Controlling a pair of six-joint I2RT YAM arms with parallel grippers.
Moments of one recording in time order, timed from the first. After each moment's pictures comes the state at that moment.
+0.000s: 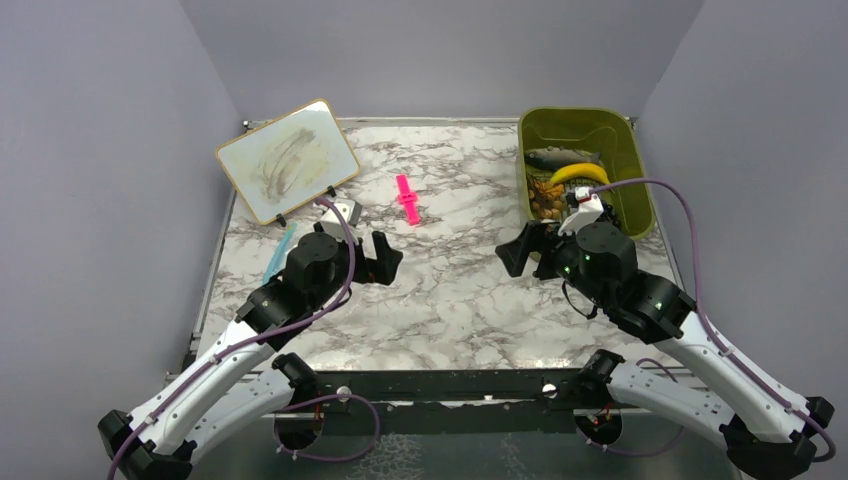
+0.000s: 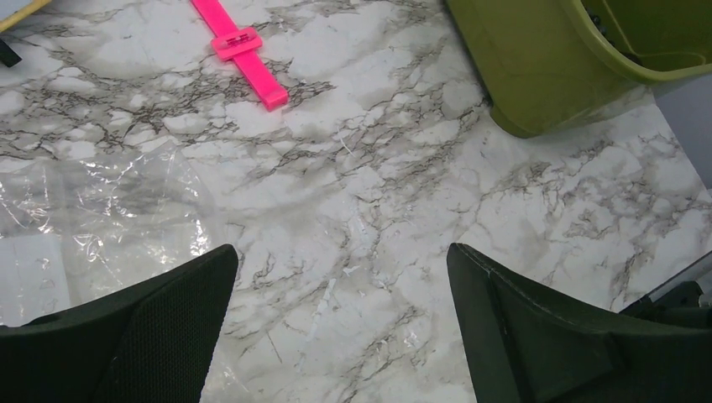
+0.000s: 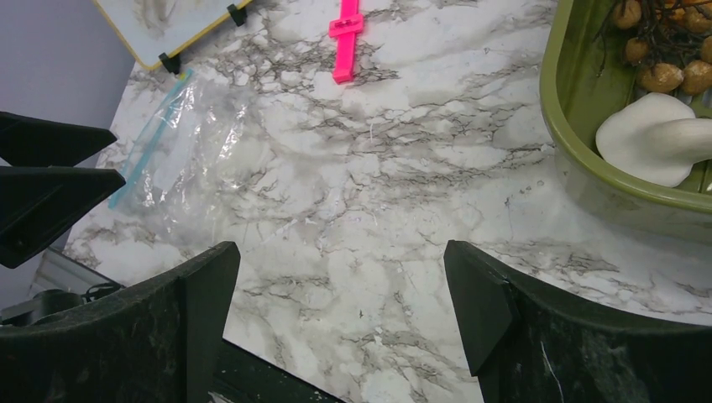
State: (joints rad) left arm -0.71 0.71 0.71 -0.37 -0.15 -0.42; right arm 0.80 0.75 0.93 -0.58 0.28 0.56
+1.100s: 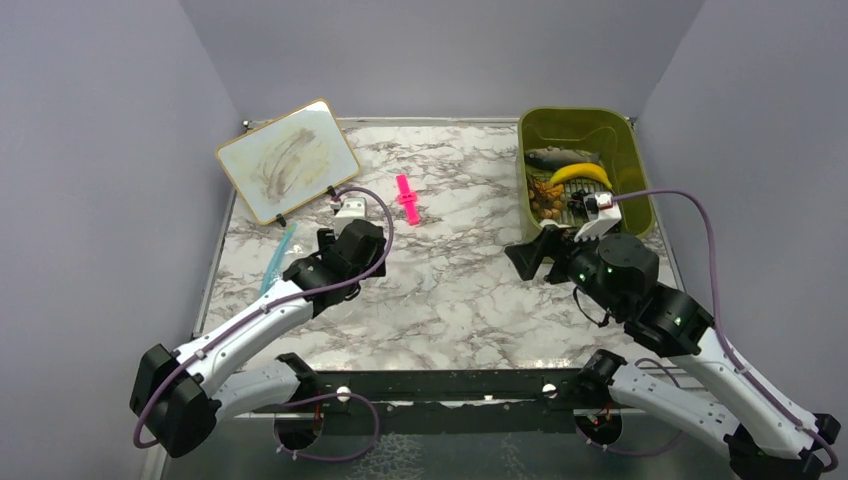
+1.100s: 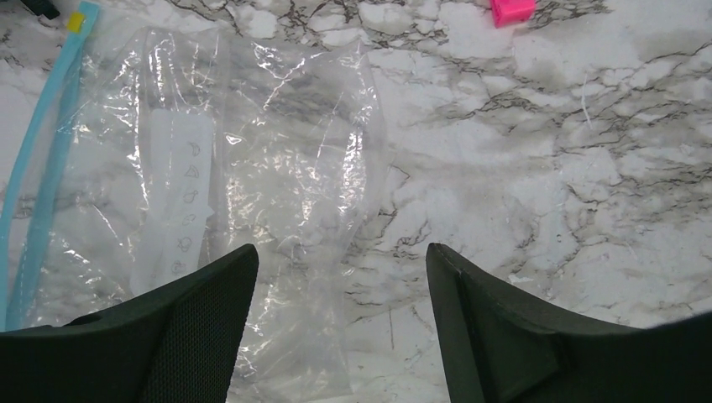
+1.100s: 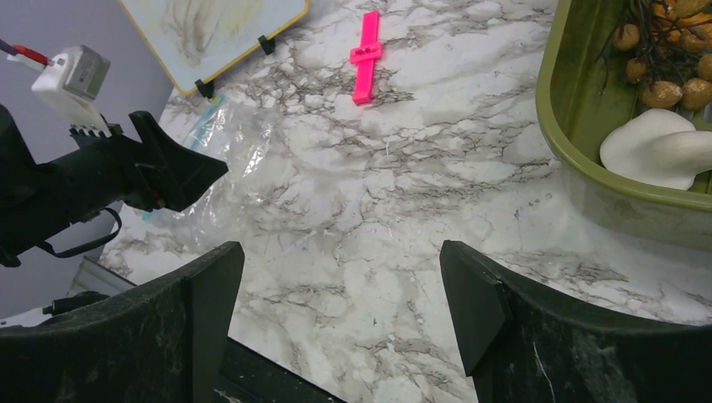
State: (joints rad) left arm -0.71 1.03 0.76 -0.54 -0.53 -0.54; right arm 0.80 0.66 0.92 -0.58 0.28 0.57
